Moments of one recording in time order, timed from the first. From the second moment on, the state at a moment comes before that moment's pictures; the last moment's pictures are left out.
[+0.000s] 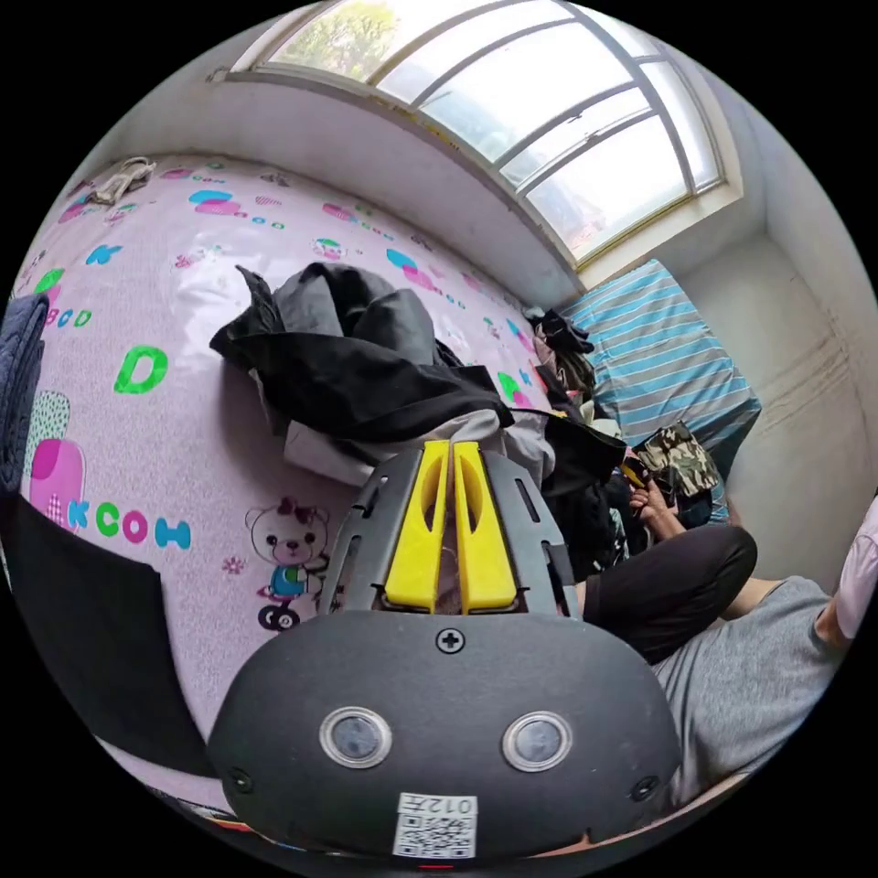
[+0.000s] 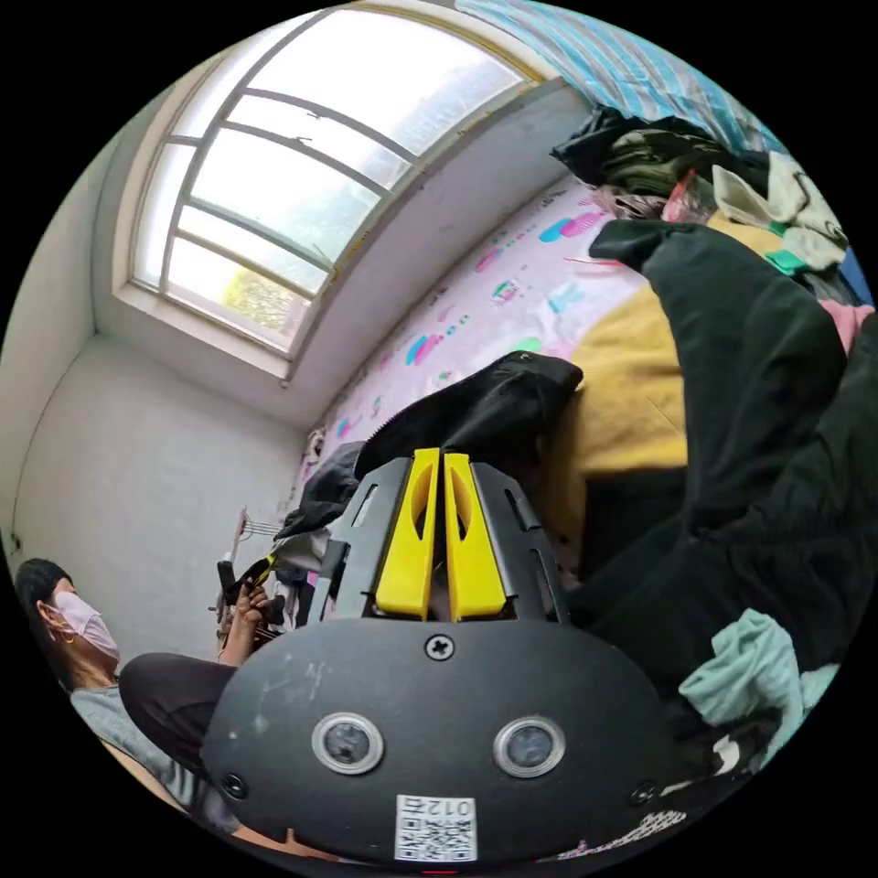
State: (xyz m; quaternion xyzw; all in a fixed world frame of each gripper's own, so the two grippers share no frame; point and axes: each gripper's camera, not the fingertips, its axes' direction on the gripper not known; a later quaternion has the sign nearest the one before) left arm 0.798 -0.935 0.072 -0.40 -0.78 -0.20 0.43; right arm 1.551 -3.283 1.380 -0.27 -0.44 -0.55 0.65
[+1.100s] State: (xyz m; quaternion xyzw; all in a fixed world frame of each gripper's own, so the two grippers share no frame) left arm 0.870 -1.027 -0.123 0.01 -0.84 -0.30 0.46; right arm 1.310 -3.059 1.372 -0.26 -0.17 -0.90 0.29
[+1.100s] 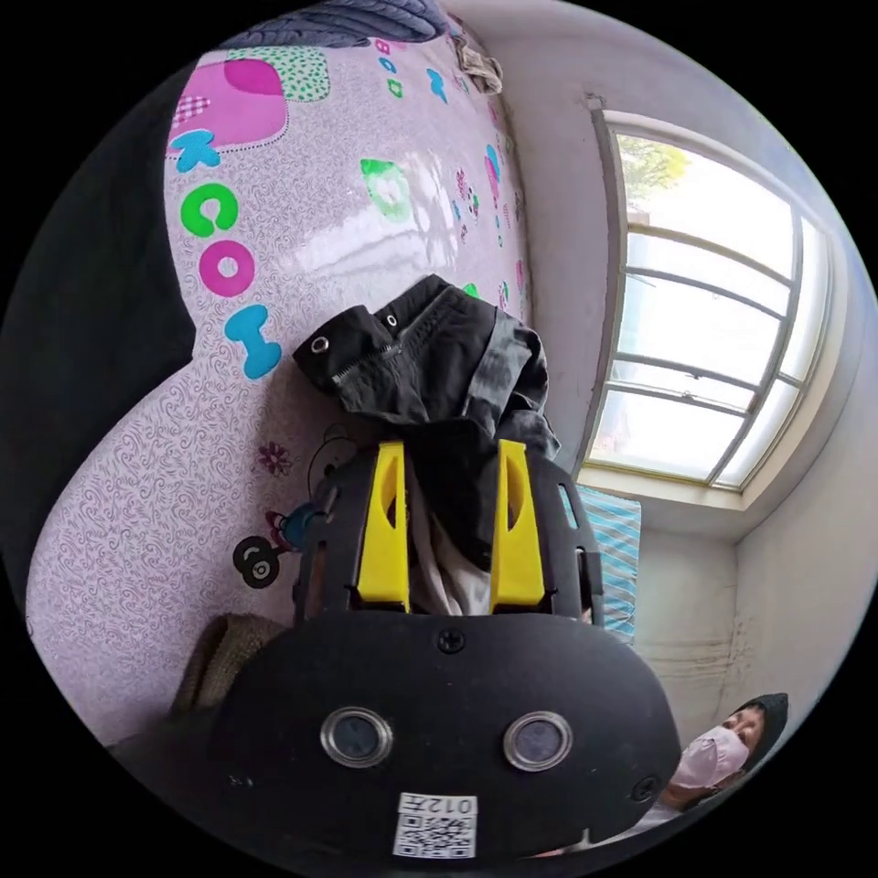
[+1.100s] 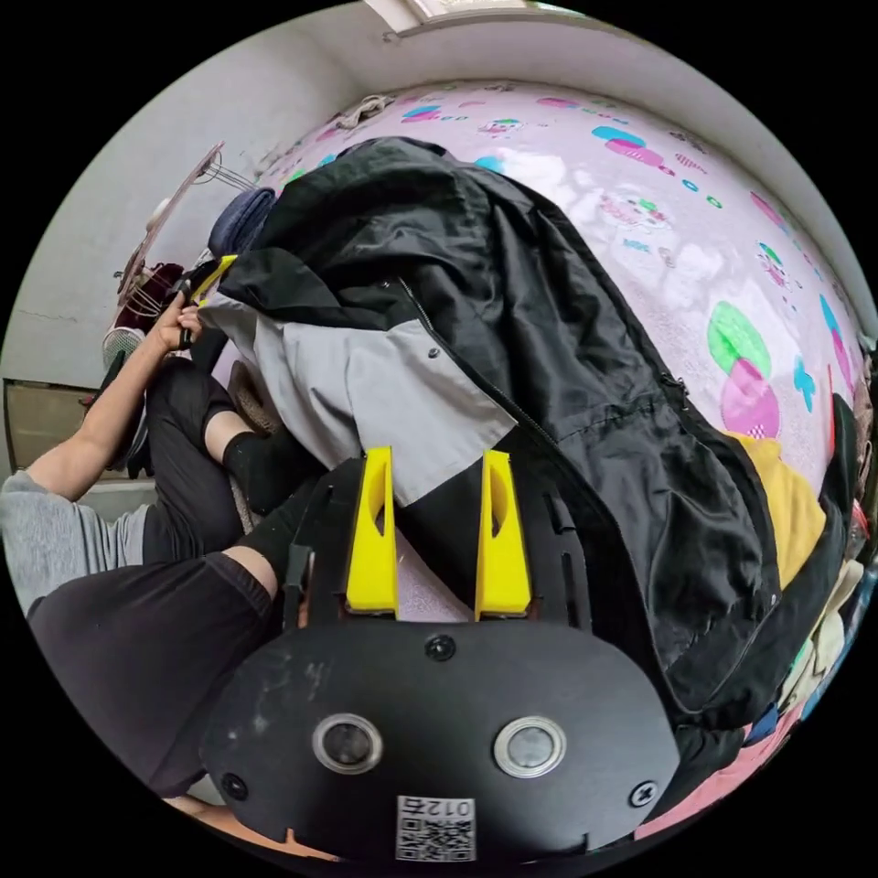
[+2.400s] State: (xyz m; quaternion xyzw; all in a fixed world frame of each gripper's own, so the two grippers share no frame) left arm 0.492 -1.018 0.135 -0.39 -0.80 -0.03 0.45; right arm 1.087 -3.089 1.384 -0.35 -0.27 -0.88 0.17
